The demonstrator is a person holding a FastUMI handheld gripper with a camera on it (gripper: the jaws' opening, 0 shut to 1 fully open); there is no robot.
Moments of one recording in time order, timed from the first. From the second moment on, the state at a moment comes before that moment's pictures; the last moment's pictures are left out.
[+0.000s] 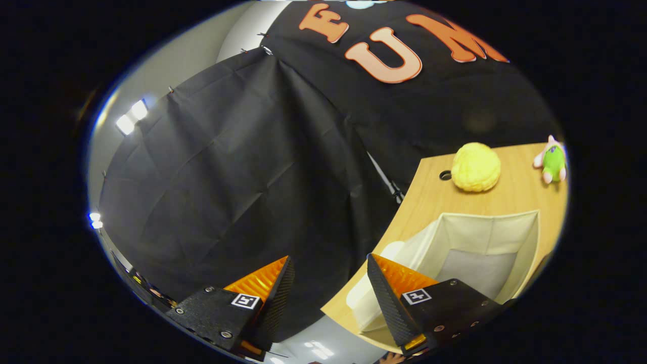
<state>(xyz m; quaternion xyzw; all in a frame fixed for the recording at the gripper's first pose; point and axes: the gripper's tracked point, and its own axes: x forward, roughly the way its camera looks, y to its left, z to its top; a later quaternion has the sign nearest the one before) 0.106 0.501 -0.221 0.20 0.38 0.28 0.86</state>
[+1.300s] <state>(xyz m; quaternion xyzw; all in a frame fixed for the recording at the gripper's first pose) 0.014 0.159 -0.304 -0.05 0.44 0.06 0.89</state>
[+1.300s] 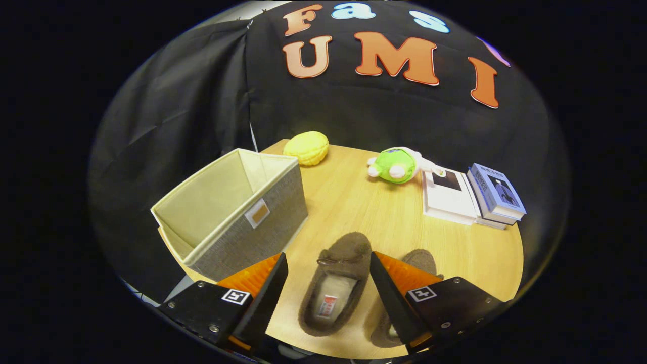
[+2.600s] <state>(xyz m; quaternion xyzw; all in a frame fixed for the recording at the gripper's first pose) 0.029 0.106 -0.417 0.09 0.53 -0.09 0.84</state>
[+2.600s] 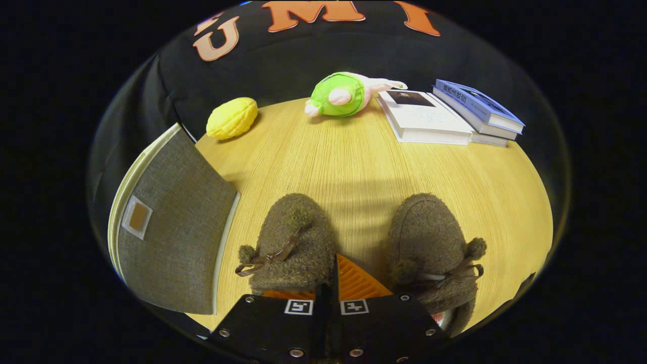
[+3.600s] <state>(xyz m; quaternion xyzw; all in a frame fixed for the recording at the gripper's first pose) 0.094 0.227 -0.263 0.18 0.46 0.01 0.87</state>
